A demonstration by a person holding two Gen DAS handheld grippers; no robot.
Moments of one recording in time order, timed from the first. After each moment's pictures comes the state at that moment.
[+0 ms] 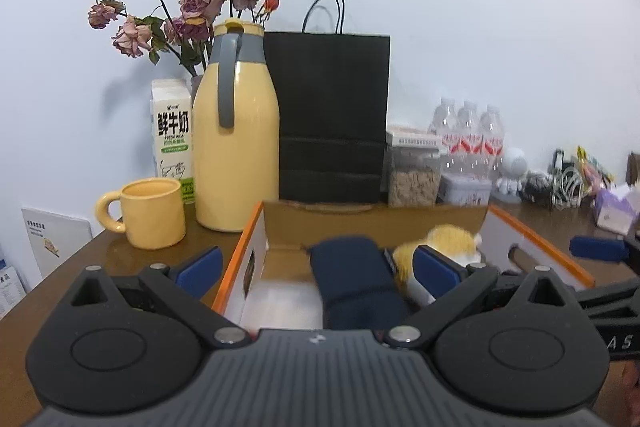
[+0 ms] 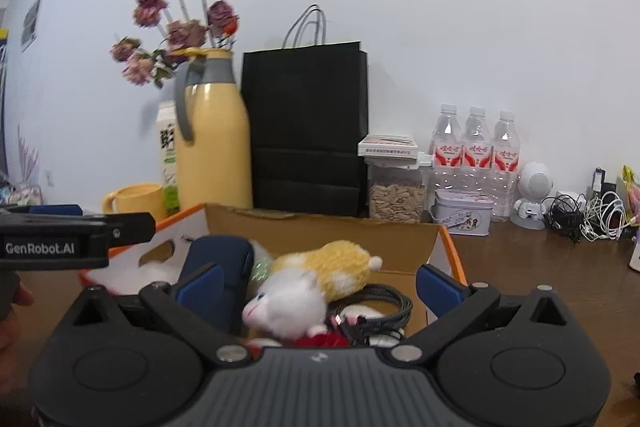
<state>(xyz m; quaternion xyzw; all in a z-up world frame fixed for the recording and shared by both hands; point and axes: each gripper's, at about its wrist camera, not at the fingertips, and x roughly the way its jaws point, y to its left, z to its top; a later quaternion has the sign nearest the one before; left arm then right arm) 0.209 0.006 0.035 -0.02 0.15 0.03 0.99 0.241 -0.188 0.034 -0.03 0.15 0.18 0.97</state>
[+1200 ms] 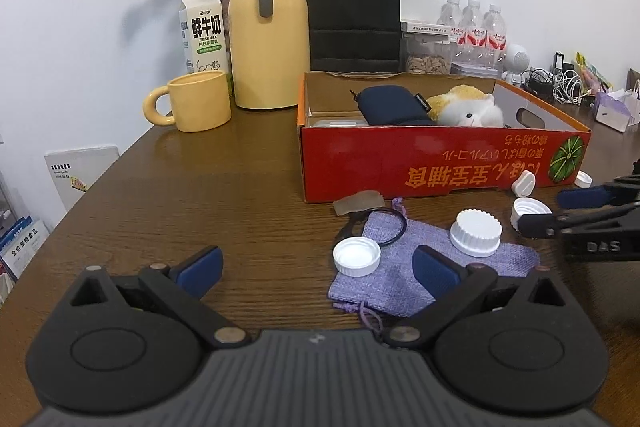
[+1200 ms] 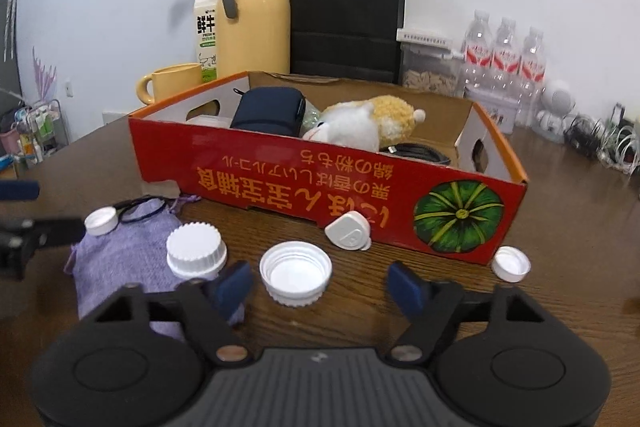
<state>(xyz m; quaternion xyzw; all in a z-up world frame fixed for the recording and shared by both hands) 0.125 0.048 -0.009 0.01 0.27 0.03 0.96 0.200 -0.172 -0.013 -0.07 0.30 0.20 0.93</state>
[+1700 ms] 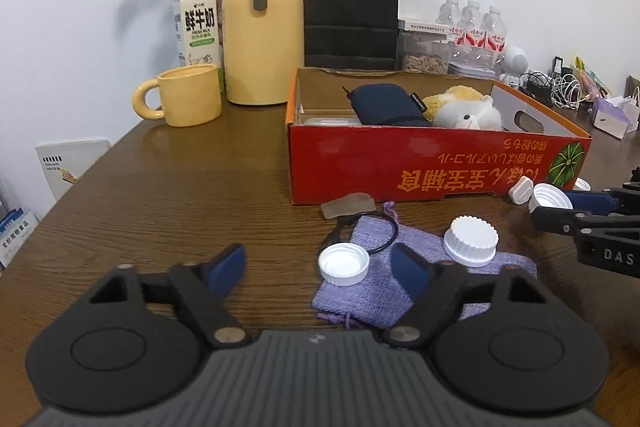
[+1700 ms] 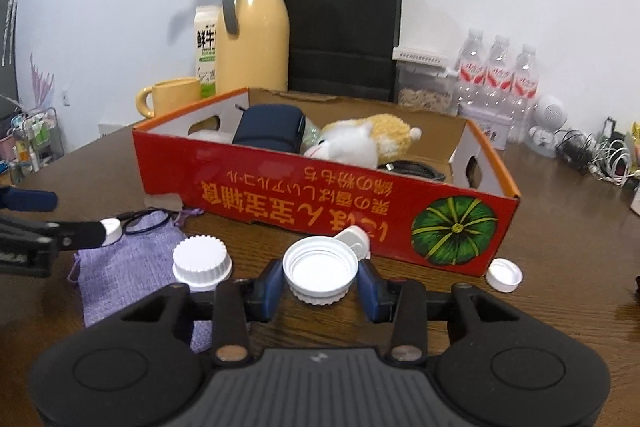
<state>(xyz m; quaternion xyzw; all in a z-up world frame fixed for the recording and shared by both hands) 0.139 0.044 -0.013 -0.01 0.28 0.03 0.96 0.180 -0.172 -0.006 -0.08 0.25 0.19 0.95</state>
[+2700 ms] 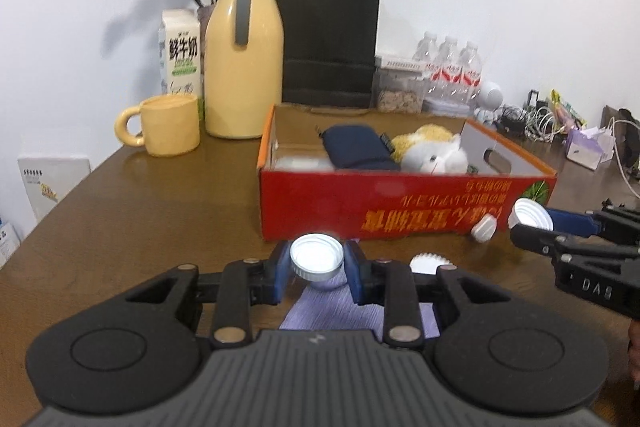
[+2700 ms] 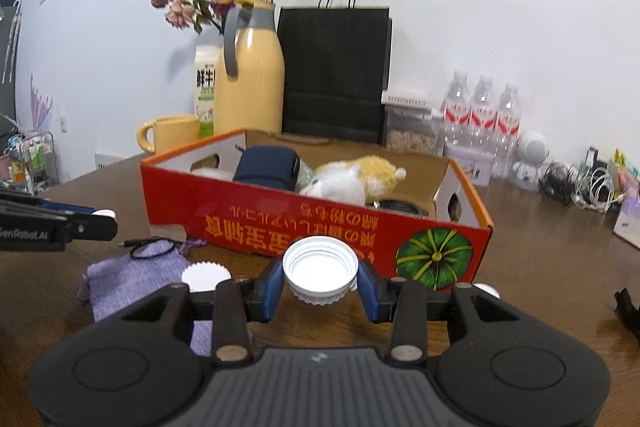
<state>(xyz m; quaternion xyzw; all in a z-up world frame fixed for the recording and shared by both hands) 0.133 0.037 0.007 -0.03 0.23 -0.01 0.97 0.156 -0.180 0.002 -0.07 0.18 0.18 0.96</state>
